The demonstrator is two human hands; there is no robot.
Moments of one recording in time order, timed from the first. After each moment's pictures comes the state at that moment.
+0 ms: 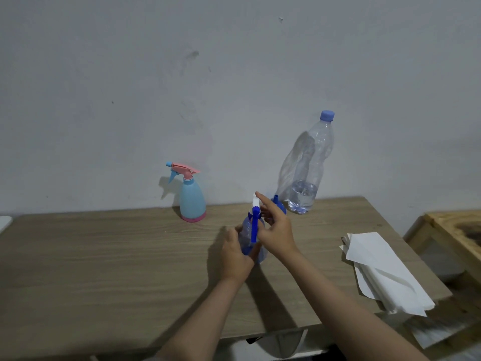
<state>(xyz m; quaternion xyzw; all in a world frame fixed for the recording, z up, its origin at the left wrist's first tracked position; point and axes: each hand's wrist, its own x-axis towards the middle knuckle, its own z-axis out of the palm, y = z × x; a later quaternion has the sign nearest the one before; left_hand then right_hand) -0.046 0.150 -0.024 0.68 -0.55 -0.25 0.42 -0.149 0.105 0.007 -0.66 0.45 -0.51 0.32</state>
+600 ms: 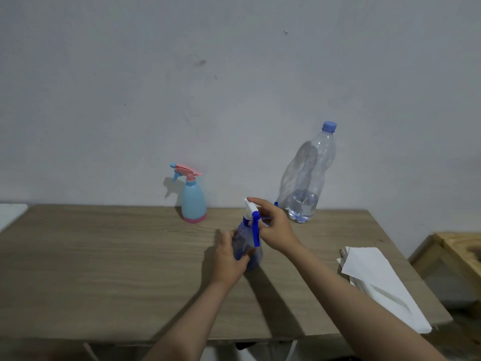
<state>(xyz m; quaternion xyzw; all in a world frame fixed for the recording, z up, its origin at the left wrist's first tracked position) -0.049 0.150 -0.034 0.67 -0.54 -0.24 0.45 -0.173 0.082 0.025 -0.72 0.43 -0.40 0.37</state>
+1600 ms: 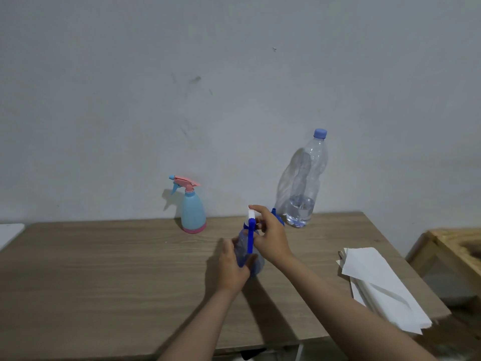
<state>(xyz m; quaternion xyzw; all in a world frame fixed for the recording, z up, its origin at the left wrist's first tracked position) -0.049 0.152 -0.032 0.68 -0.54 -0.24 0.43 -0.158 0.101 0.021 -0.68 0.45 -0.46 0.34</state>
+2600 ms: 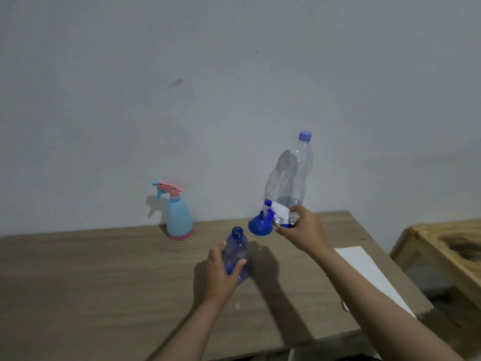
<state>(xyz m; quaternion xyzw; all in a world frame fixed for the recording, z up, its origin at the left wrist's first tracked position) -0.045 0.142 -0.049 0.66 -0.55 -0.22 0.46 -0.245 0.087 0.061 -0.65 0.64 -0.36 0.20</state>
